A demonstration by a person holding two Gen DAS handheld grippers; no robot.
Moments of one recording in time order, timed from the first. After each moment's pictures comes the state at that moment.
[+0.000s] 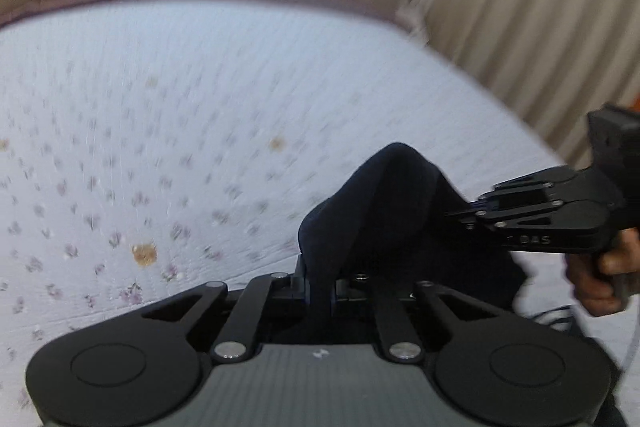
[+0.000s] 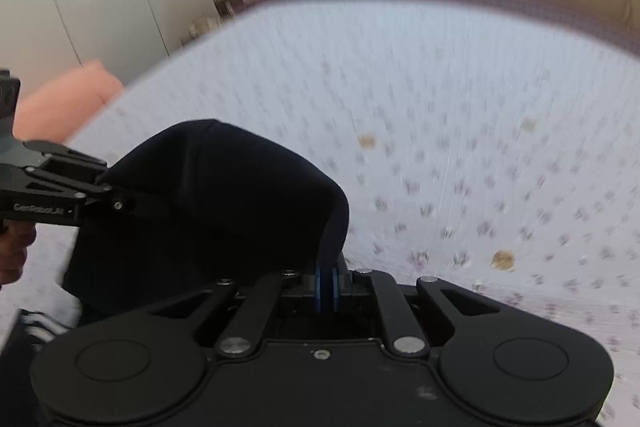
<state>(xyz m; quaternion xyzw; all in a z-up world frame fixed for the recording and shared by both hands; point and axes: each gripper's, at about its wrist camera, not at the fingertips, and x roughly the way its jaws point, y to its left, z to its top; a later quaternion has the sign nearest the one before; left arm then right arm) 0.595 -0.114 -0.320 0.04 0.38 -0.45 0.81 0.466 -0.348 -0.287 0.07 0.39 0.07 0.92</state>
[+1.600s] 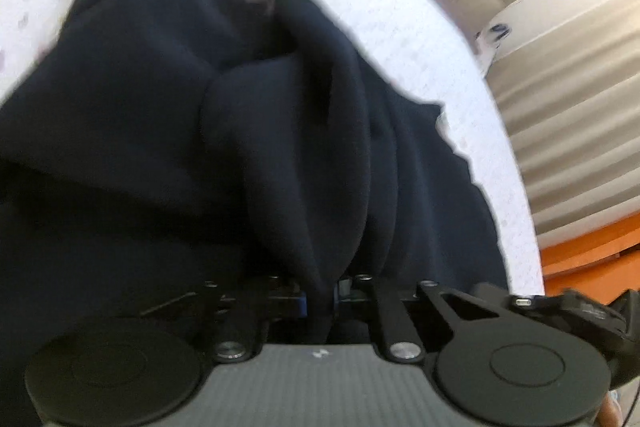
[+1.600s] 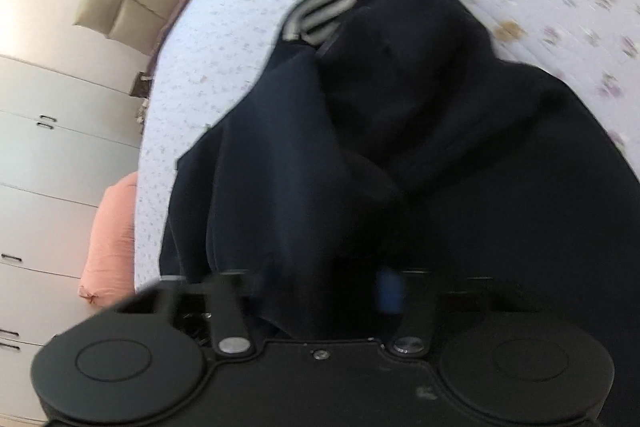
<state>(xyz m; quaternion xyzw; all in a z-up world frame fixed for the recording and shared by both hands) 0.259 -0.003 -0.400 -0.20 0.53 -0.31 0.76 0.093 -0.298 -0.335 0.48 0.43 -0.05 0.76</state>
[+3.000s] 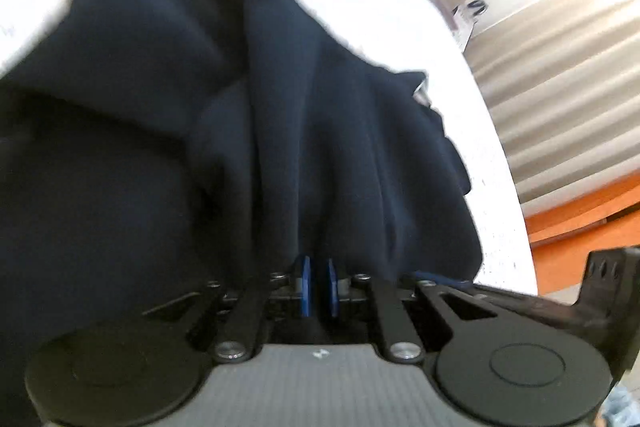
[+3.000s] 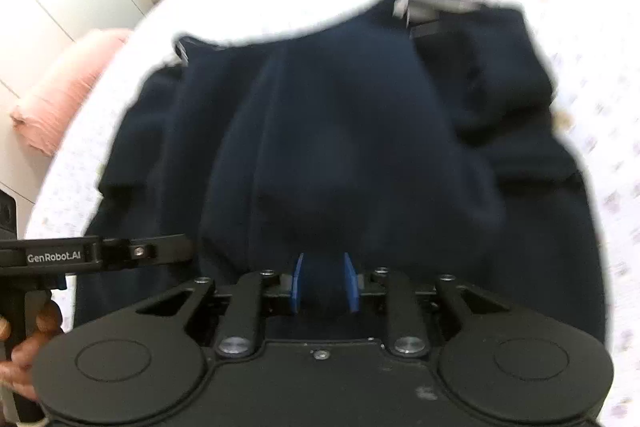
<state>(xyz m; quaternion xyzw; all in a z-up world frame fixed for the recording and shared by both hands) 0.205 -0.016 -0.399 -0.18 0.54 -0.34 0.75 0.091 -0.251 -0.307 0.20 0.49 0.00 0.85</state>
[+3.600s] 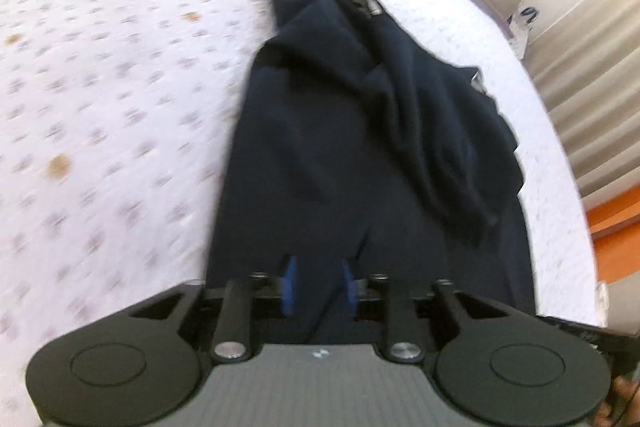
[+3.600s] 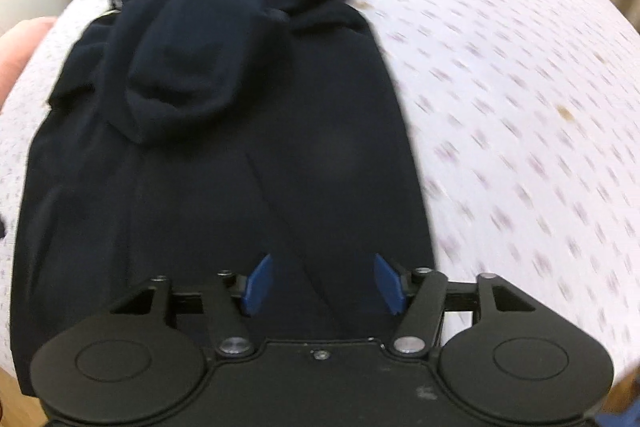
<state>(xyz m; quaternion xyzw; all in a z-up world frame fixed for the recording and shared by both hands) 0.092 0.152 -0.355 -0.11 0.54 -0.23 0.80 -0.110 -0.245 -0.292 0.18 0.54 -0.16 0.81</state>
